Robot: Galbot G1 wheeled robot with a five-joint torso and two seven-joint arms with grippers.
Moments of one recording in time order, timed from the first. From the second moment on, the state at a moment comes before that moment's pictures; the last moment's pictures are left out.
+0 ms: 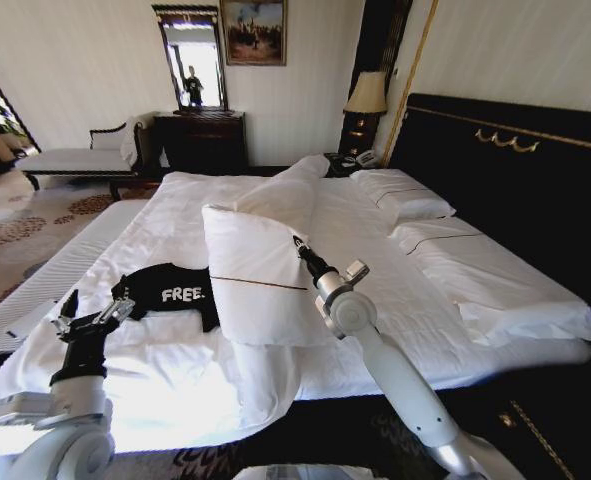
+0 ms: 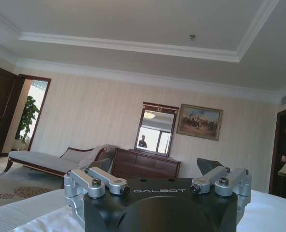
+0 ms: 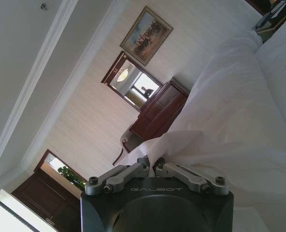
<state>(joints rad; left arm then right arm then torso) 1.72 -1.41 -0.96 -2.44 -0.58 -0.02 -0.11 -0.77 1.23 0.04 1.94 1.31 -0.07 0.45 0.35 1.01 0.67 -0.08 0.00</state>
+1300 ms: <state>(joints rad) 1.57 -1.33 -0.84 -2.35 -0.64 -0.03 -0.12 -1.62 1.37 0.92 2.43 1.09 0.14 0.38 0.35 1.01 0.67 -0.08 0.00</state>
